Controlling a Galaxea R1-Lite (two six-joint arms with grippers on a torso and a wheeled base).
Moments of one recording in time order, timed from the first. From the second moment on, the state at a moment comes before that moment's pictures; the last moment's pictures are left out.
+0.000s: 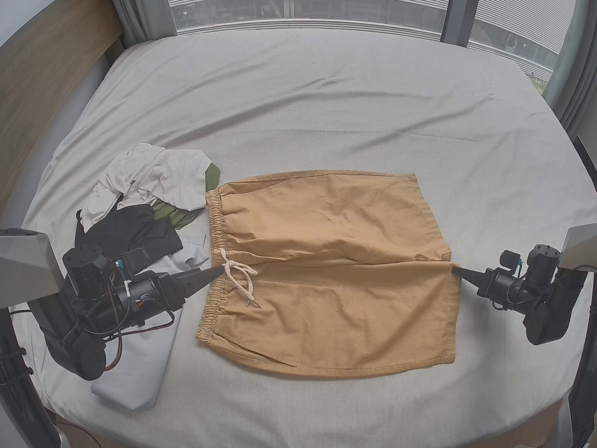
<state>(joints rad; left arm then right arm) -0.14 2.07 -0.38 -1.55 -0.66 -0.51 -0.13 2.30 -0.54 -1.53 0.77 0.43</state>
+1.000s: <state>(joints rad) -0.10 2.11 -0.15 -1.55 -0.65 -0.38 -0.15 2.05 -0.22 -1.54 0.75 0.24</state>
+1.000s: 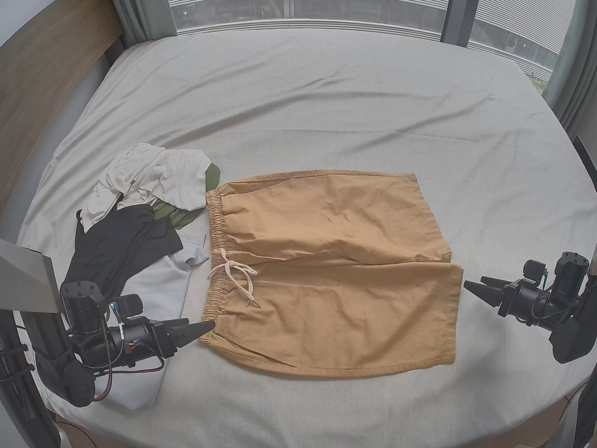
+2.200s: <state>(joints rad) -0.13 2.30 -0.24 -1.55 -0.58 -0.38 -0.16 2.07 -0.23 -1.54 0.75 0.24</state>
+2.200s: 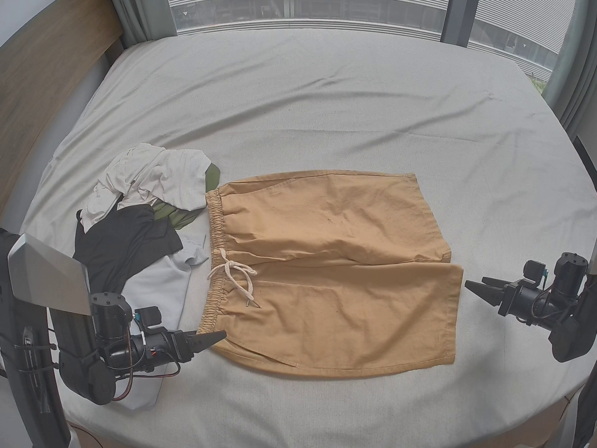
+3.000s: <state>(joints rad) -0.12 2.33 -0.26 -1.55 -0.58 -0.38 -0.14 2.13 -0.11 -1.54 0.76 0.16</state>
